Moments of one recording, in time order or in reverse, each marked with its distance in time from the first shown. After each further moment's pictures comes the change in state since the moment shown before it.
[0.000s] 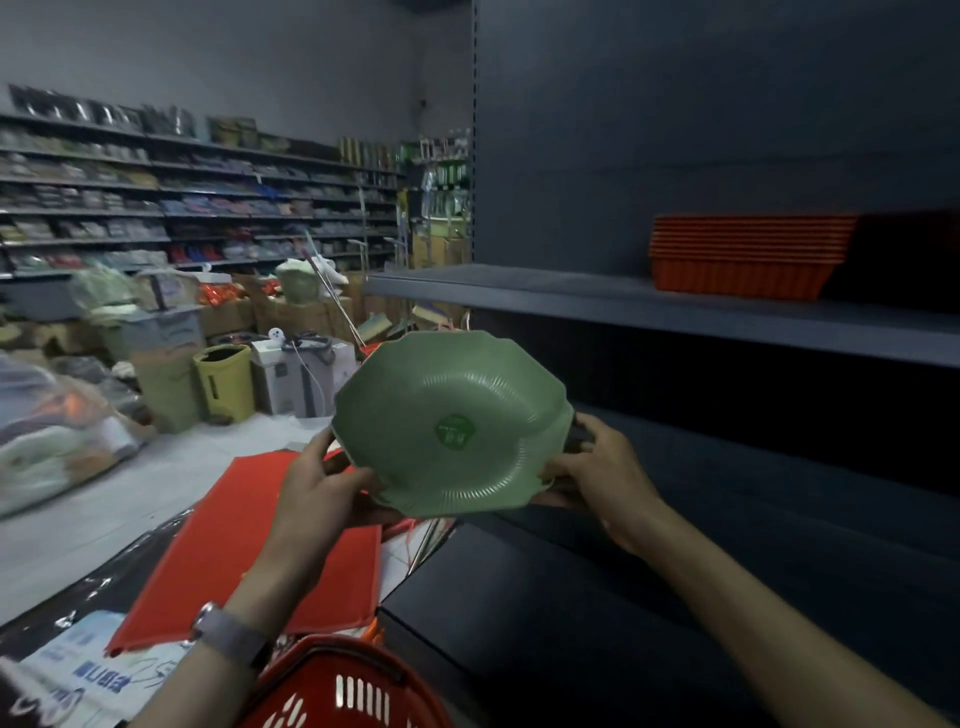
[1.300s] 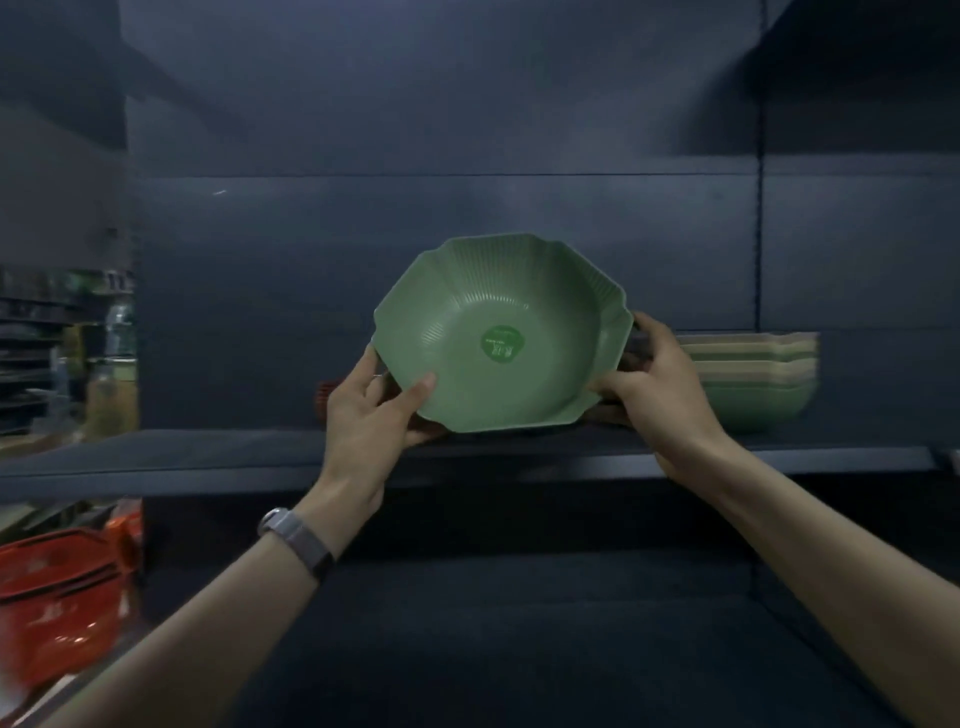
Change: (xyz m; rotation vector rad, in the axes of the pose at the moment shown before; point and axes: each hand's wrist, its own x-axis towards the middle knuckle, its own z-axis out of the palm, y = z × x) left_hand -0.027 0.158 0.335 -0.469 -0.671 0.364; right_hand -0.169 -0.242 -0.247 -0.354 0.713 -0.630
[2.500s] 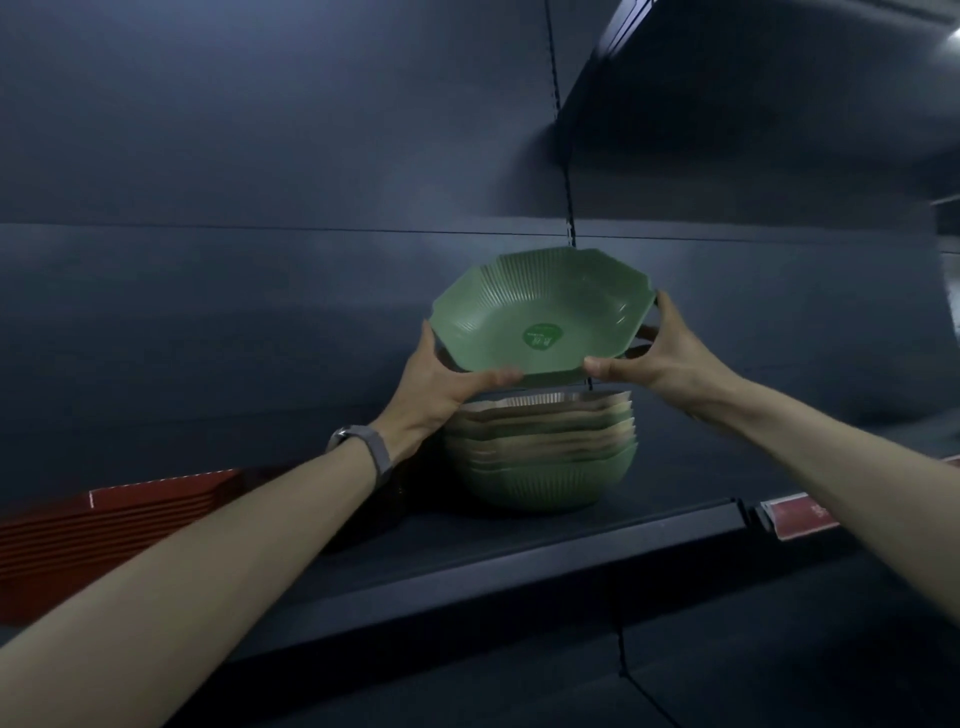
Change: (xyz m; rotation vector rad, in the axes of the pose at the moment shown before) left_hand 0.162 -0.088 0.263 0.174 -0.467 0.198; right_hand 0.124 -0.010 -0.237 -0.438 0.041 -0.113
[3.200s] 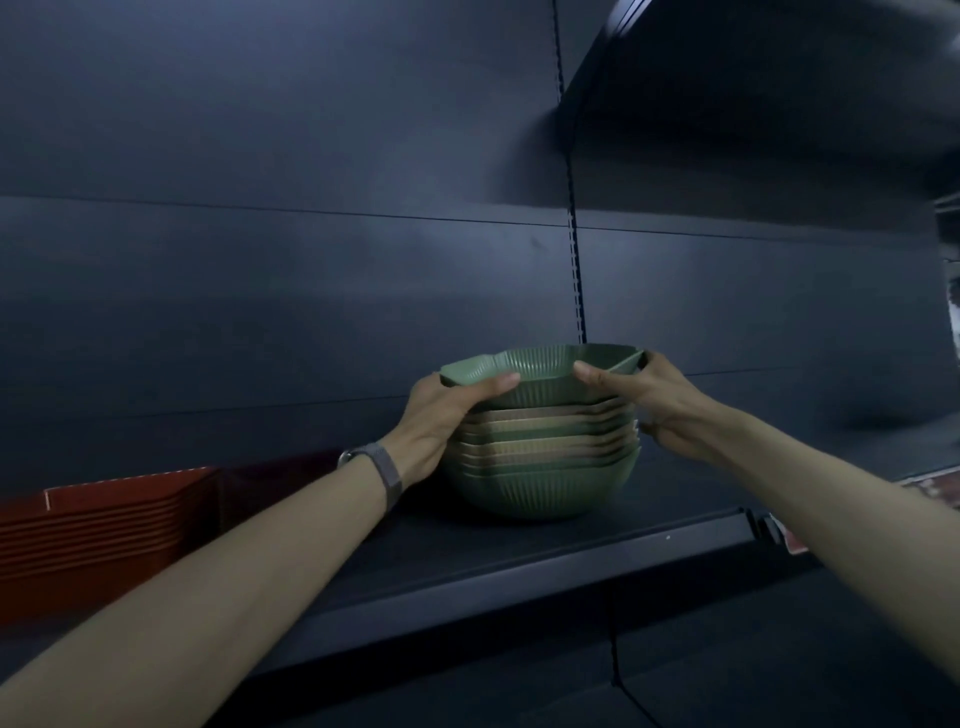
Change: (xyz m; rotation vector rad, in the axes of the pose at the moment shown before) left_hand 0.004 -0.037 0.022 -0.278 -0.005 -0.385; right_hand 0.022 0.045 0.028 0.217 -0.044 0.218
